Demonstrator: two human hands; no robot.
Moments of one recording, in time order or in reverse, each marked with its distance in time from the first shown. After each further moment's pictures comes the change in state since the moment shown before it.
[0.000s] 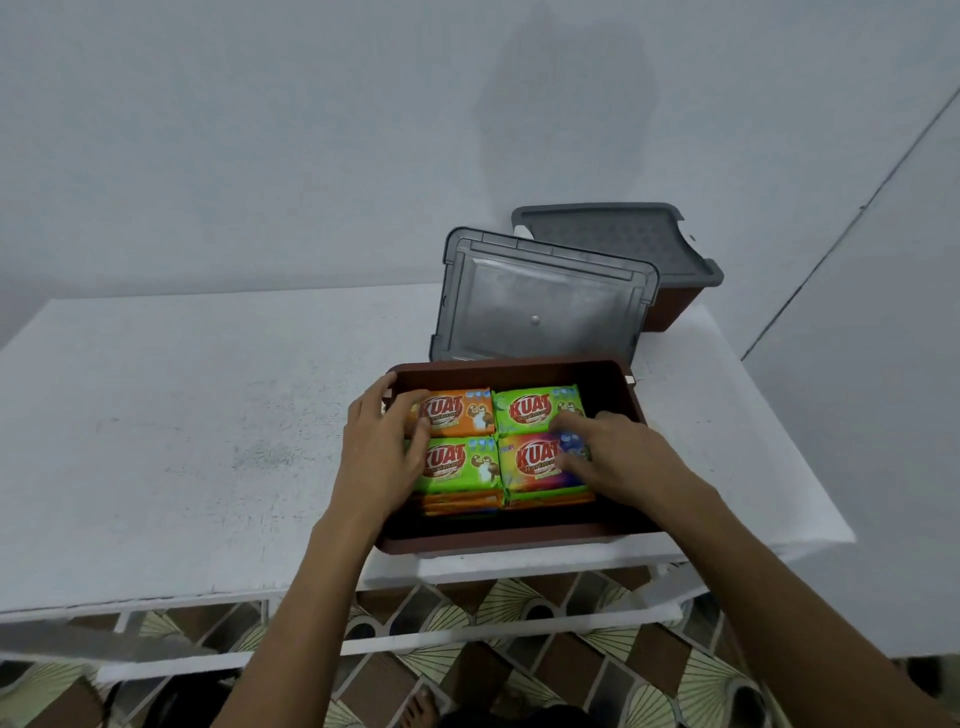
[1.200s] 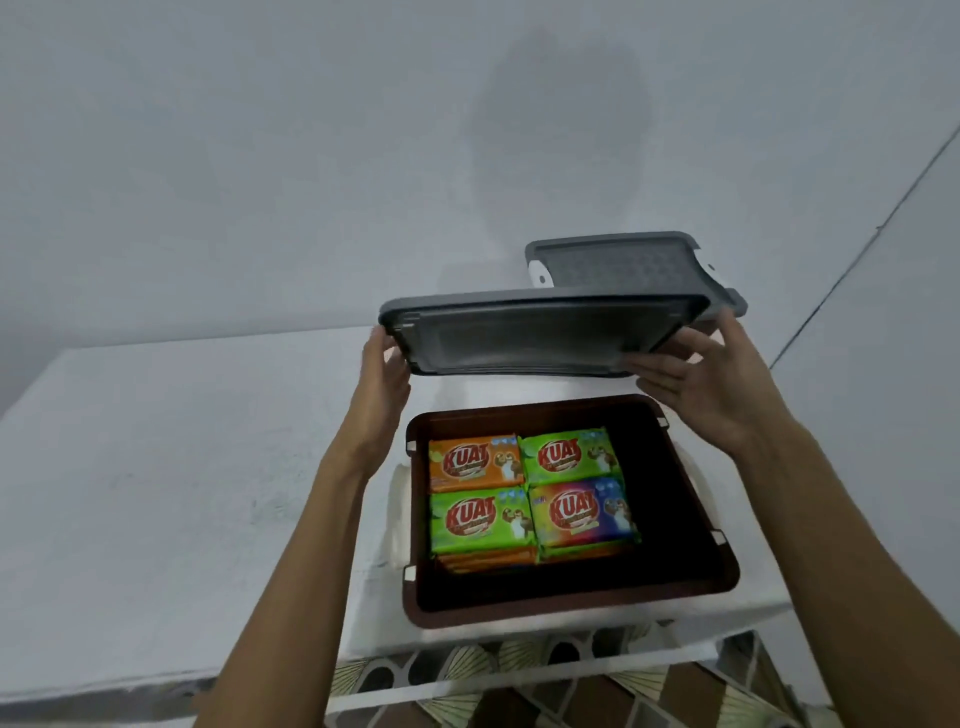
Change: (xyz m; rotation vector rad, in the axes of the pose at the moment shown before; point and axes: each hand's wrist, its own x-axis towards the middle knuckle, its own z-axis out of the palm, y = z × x) left_hand 0.095 0.021 -0.054 -1.103 -0.151 -0.335; right_hand 0.059 0.052 -0.070 1.784 0.230 0.167
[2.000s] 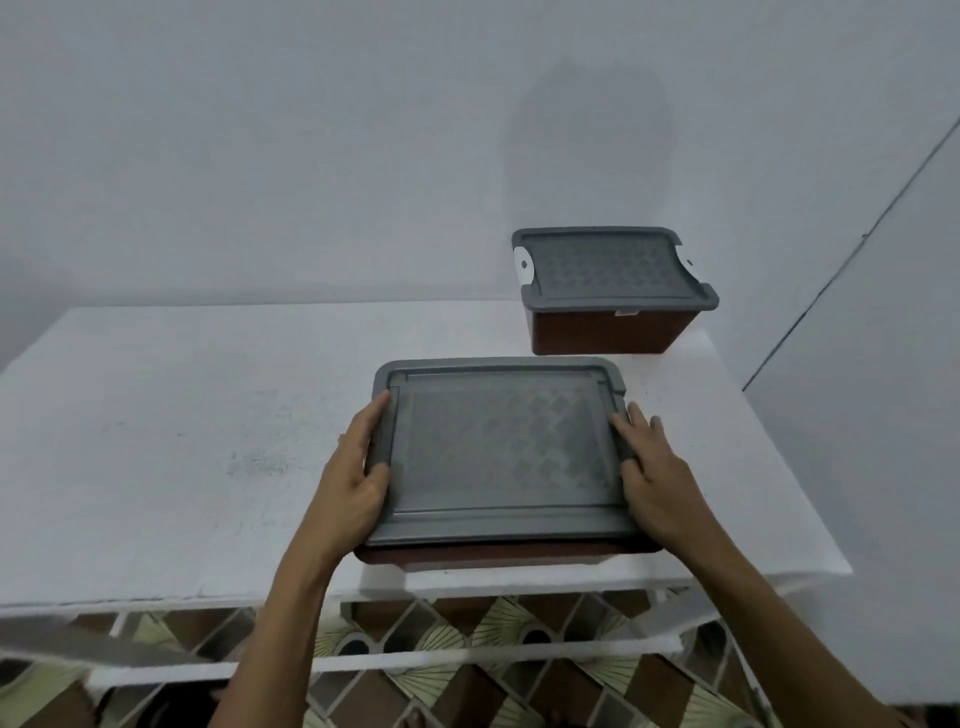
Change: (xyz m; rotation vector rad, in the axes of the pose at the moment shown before) left_hand -0.110 -0.062 -0.003 0.629 -0.022 0.187; right_hand -0.085 0.077 -0.030 -1.204 -0.030 -0.220
